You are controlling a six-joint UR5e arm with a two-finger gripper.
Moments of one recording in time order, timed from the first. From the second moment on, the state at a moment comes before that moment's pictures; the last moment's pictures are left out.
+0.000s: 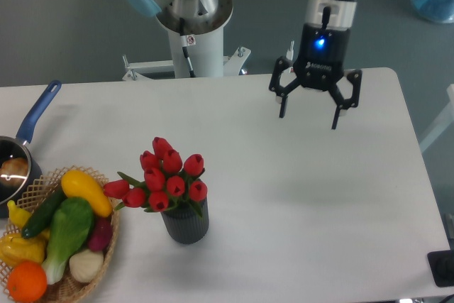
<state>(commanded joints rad) 2.79 -1.64 -1.84 -0.82 0.86 1.09</state>
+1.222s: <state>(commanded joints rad) 2.59 -1.81 -1.86 -0.82 0.70 1.26</state>
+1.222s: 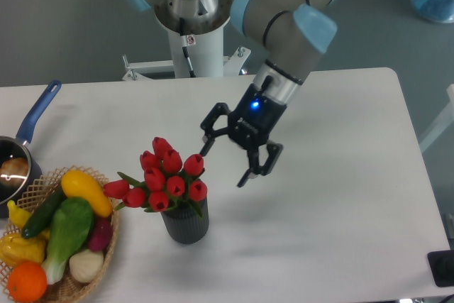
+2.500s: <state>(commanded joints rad) 2.57 -1.85 -1.83 -0.81 0.67 1.25</state>
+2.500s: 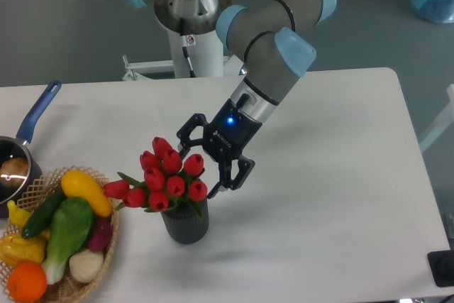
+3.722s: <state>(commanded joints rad) 2.54 -1.88 -1.82 -0.82 0.67 1.26</state>
